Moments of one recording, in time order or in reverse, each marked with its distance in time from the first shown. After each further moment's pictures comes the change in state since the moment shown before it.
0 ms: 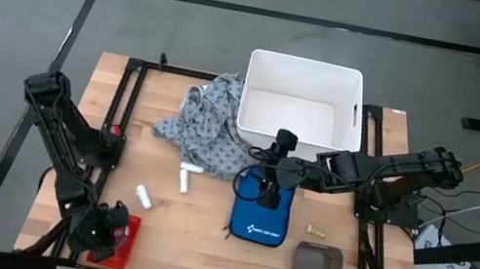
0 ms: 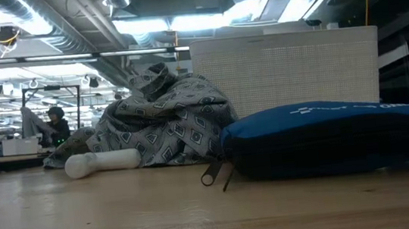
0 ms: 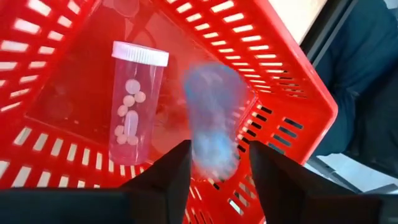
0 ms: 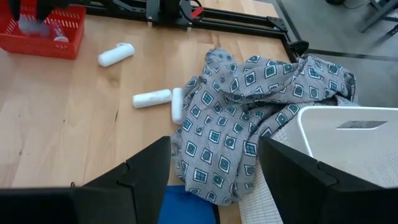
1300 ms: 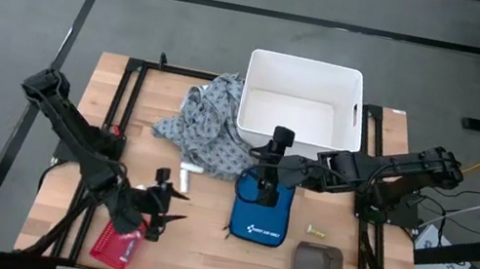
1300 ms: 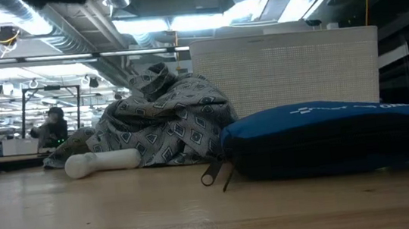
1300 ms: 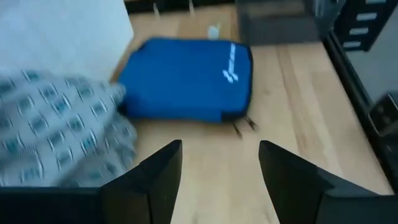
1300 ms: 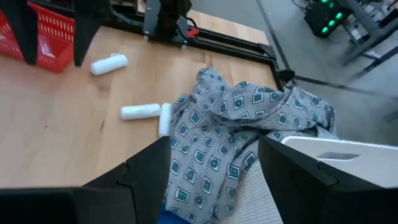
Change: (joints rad) left arm 0.369 -0.023 0.203 0.051 -0.706 1.301; right arm 0.001 0.000 0.000 0.077 0.031 -0.131
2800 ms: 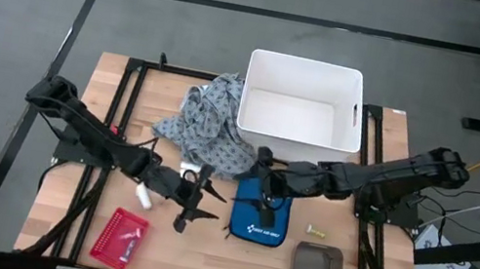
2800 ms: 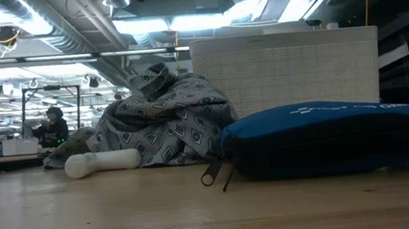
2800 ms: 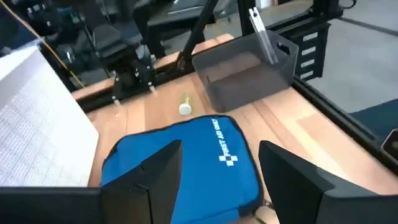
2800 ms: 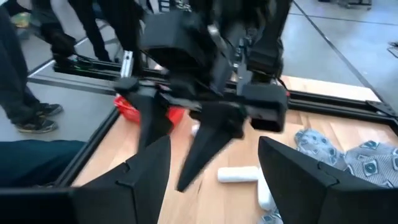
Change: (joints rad) left arm 0.346 0.103 -0.058 0.578 0.500 0.624; right arm 0.007 -0.055 -0.326 0.595 -0.371 0.021
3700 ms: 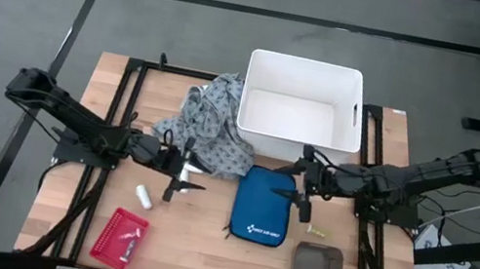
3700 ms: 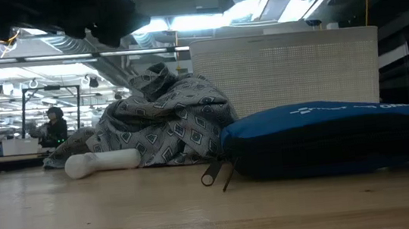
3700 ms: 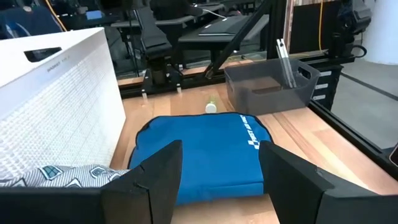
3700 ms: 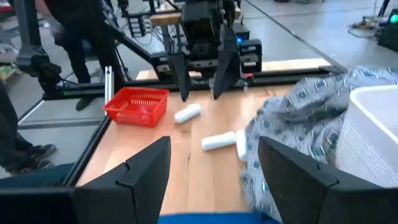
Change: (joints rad) left arm 0.168 -0.259 -0.380 0.258 0.130 -0.124; right arm 0.024 -0.421 -0.418 0.064 0.143 0.193
